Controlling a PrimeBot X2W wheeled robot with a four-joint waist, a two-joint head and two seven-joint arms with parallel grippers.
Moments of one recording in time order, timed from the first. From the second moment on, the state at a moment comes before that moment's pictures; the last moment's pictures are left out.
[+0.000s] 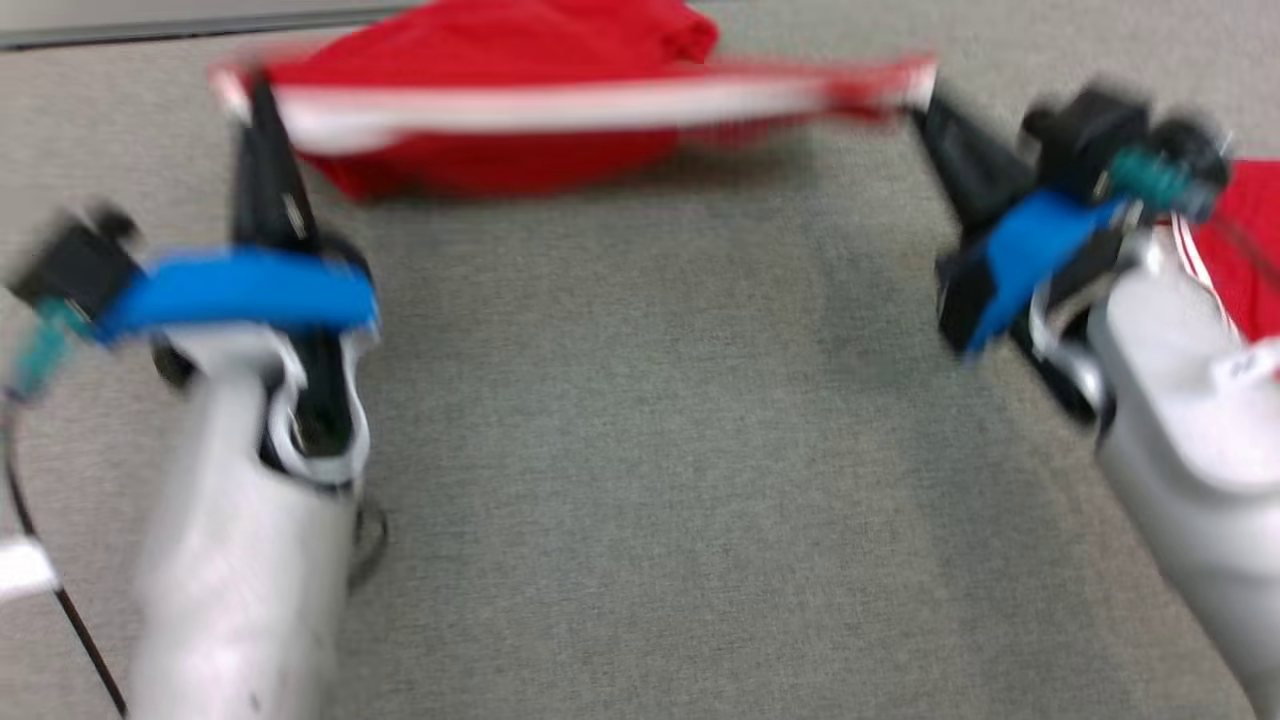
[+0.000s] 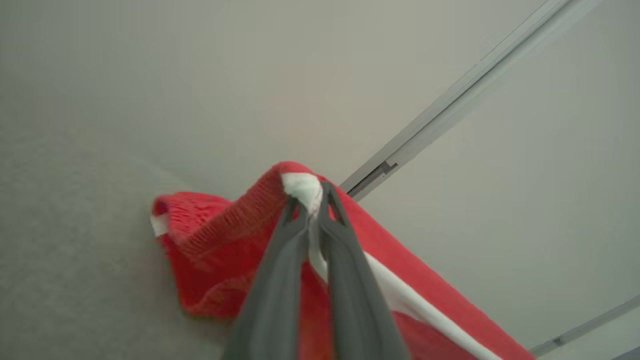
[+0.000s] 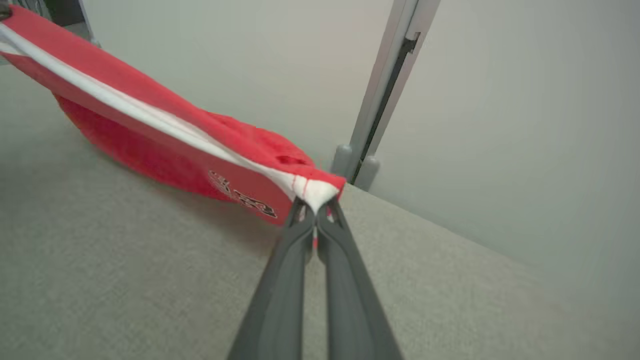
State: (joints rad) left arm -0.69 0.09 -0.12 0.54 -0.90 -0.12 -0.26; right arm -0.88 -0.35 0.52 0.54 0.35 0.13 -0.08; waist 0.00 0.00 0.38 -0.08
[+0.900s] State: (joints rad) left arm 0.26 0.37 -0.33 -0.23 -0.92 0.02 0.29; right arm 0.15 -0.72 0.21 -0.23 0.65 0.13 0.56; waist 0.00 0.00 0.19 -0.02
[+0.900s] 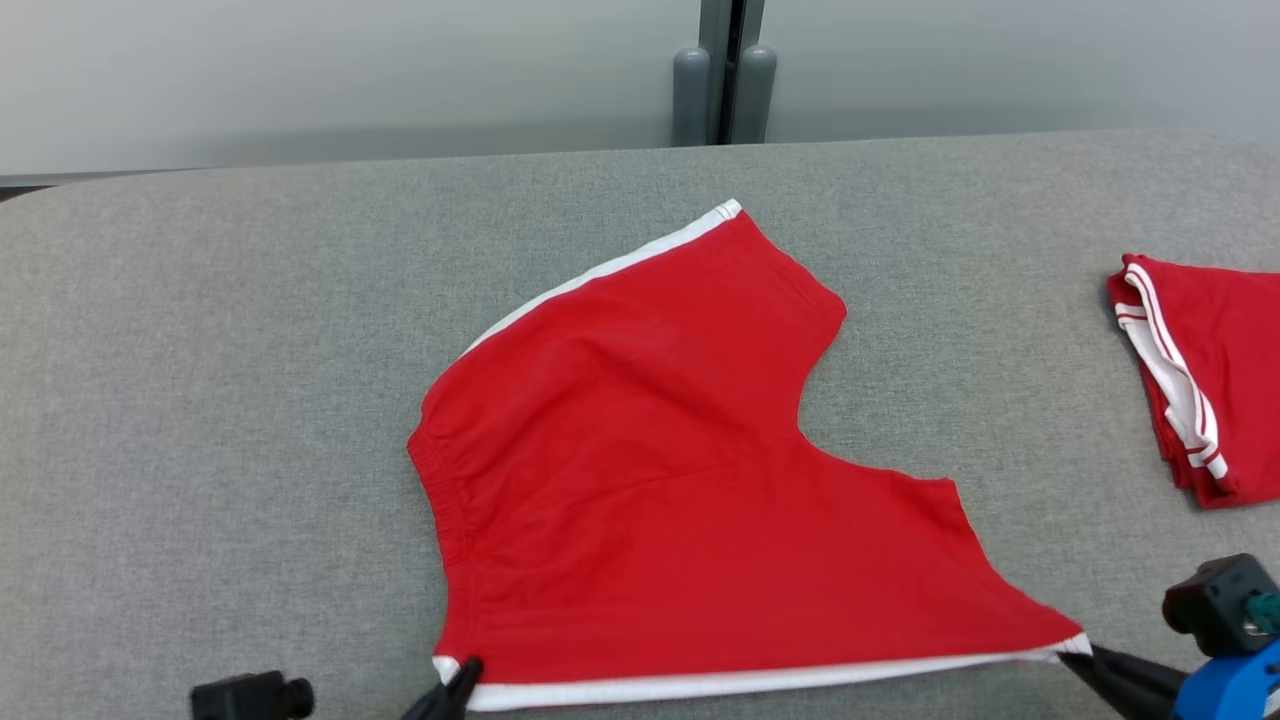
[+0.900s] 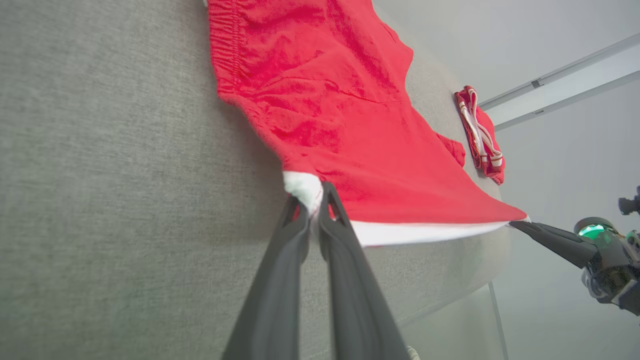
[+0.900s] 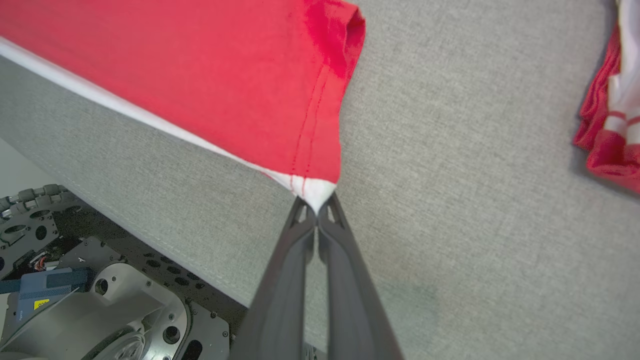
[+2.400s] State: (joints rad) left arm -0.49 0.06 -0.34 0.38 -1.00 -0.01 0.03; right arm -0.91 -0.51 0.48 0.49 0.50 0.13 0.31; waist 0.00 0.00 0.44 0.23
